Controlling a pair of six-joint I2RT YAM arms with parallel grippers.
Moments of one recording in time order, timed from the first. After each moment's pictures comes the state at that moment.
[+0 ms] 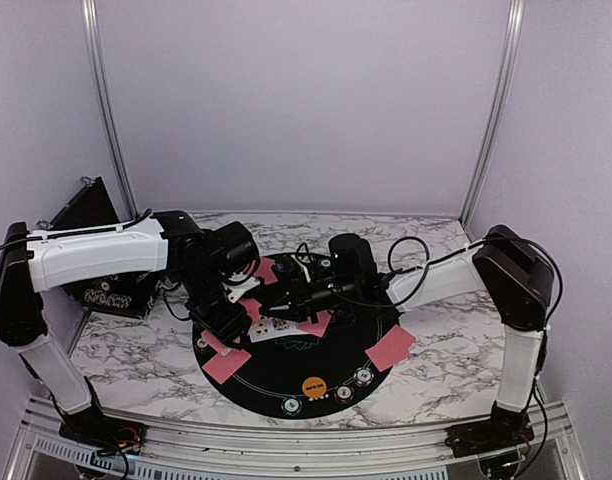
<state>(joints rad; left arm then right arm) -0.90 1.67 1.36 -1.12 0.08 -0.20 0.85 1.96 1.11 0.54 -0.88 1.09</state>
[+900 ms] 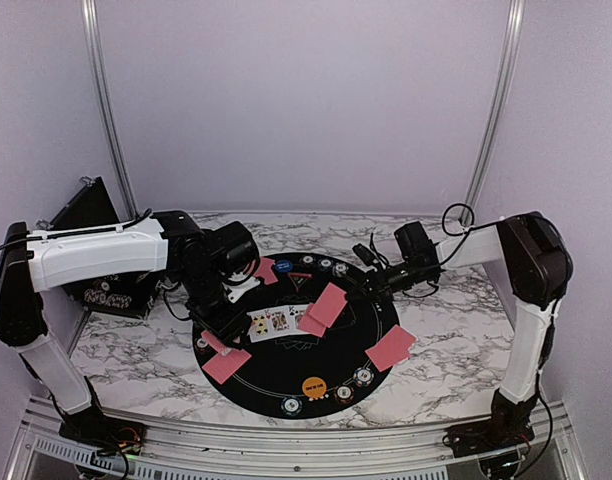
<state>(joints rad) -0.90 1.67 1.36 -1.12 0.08 -0.19 0.36 1.97 1.15 -0.20 -1.11 0.23</state>
